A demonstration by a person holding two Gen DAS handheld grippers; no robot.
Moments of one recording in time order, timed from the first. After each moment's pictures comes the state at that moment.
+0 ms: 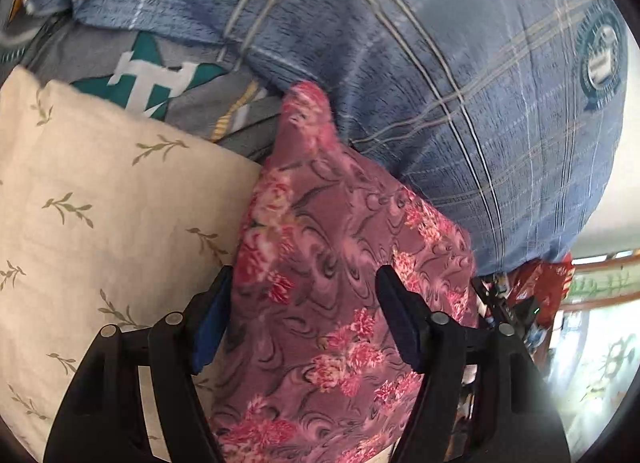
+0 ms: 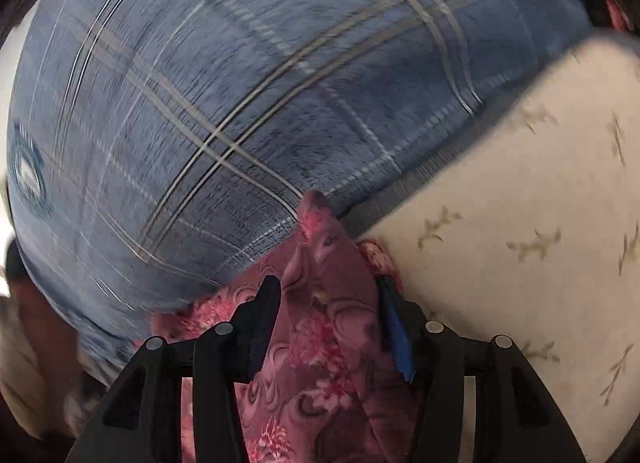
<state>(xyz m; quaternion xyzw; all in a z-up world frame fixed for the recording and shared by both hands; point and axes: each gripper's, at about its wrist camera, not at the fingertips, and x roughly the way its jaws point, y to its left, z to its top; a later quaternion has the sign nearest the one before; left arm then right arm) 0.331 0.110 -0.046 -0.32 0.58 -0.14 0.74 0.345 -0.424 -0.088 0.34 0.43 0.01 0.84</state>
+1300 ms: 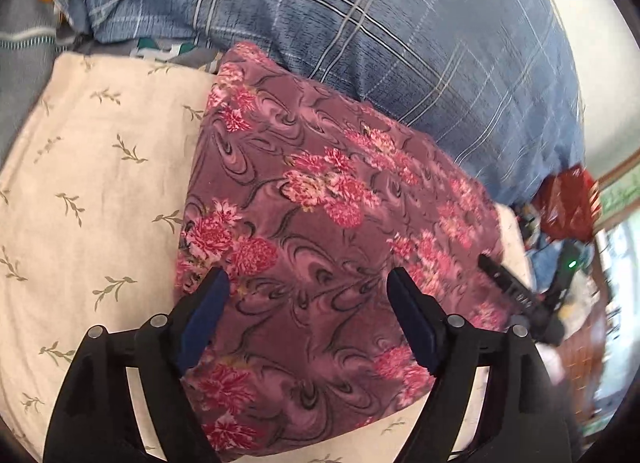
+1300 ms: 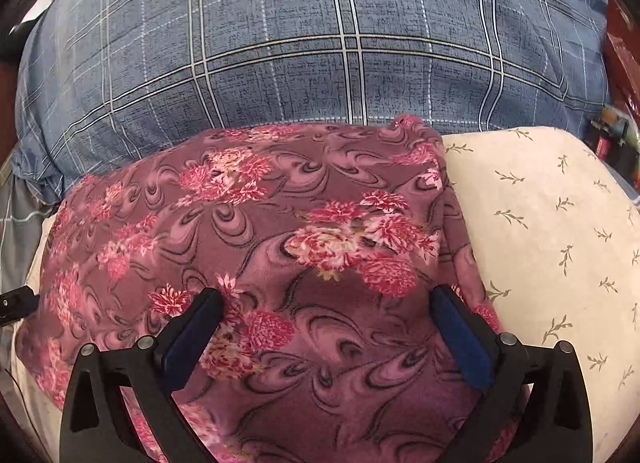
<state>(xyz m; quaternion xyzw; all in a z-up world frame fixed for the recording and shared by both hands) 0.221 0.070 -0.044 -0.22 0.51 -0.17 0.81 0.224 -0.328 -0.083 0.06 0.43 -0.01 0.90</state>
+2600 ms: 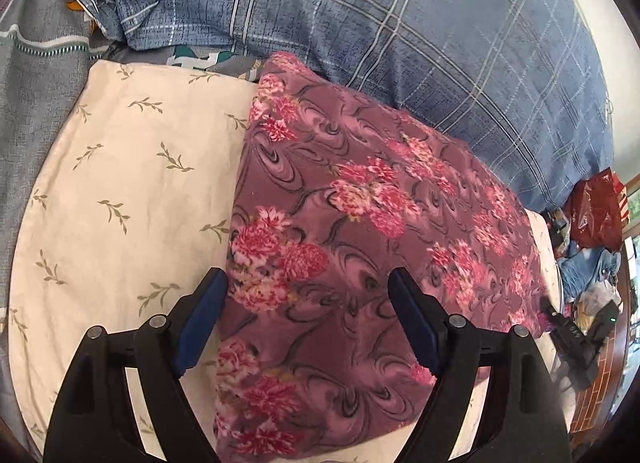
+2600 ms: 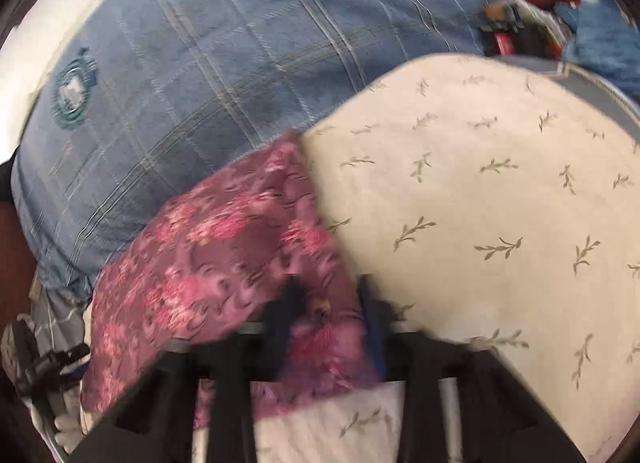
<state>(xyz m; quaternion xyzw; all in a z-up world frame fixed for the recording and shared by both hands) 0.220 0.074 -0.036 -0.18 0.51 -0.11 0.83 0.152 -0.414 -0.062 0.26 0.36 -0.05 0.89</state>
